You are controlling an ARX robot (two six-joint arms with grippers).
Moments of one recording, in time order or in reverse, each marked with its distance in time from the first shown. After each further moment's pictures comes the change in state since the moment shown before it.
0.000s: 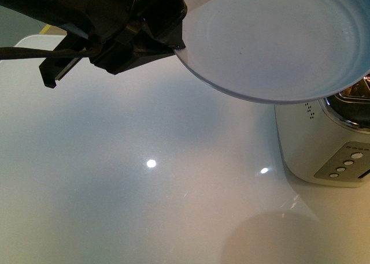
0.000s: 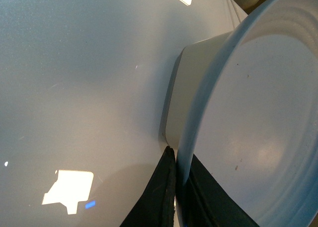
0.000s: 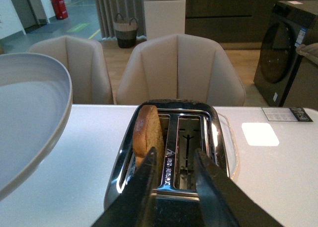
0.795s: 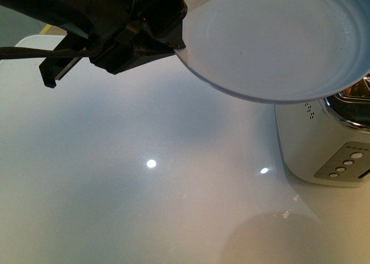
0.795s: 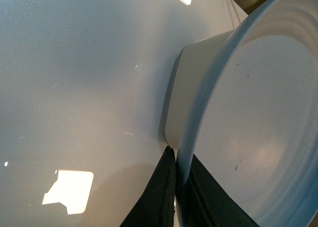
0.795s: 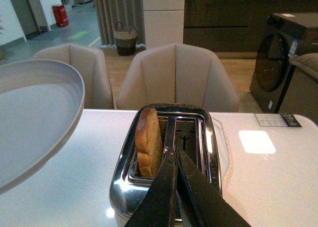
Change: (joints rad) left arm 0.000 0.000 0.000 0.000 0.000 0.000; right arm 0.000 -0.519 -0.036 -0.451 0.001 -0.015
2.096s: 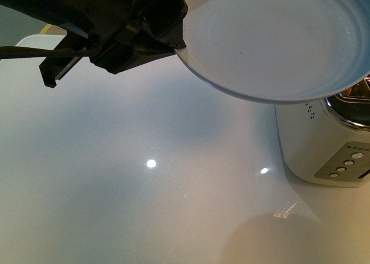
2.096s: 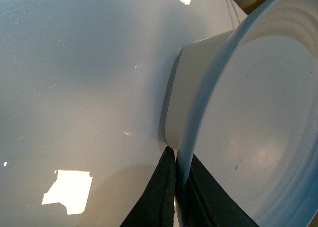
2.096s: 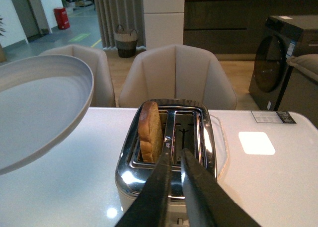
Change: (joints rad) left arm 0.000 -0.001 0.000 0.000 0.003 0.000; right arm 0.000 -0.455 0.000 -0.455 0.000 -0.001
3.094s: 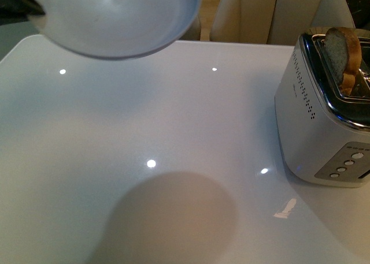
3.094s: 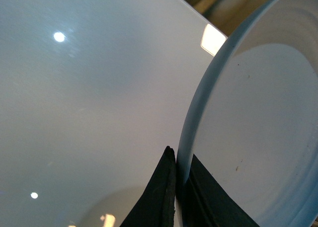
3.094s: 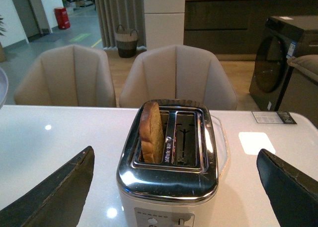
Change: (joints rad) left arm 0.517 0.086 -0.035 0.094 0.058 0.404; right arm 0.000 -0.002 0.000 0.000 0.000 0.000
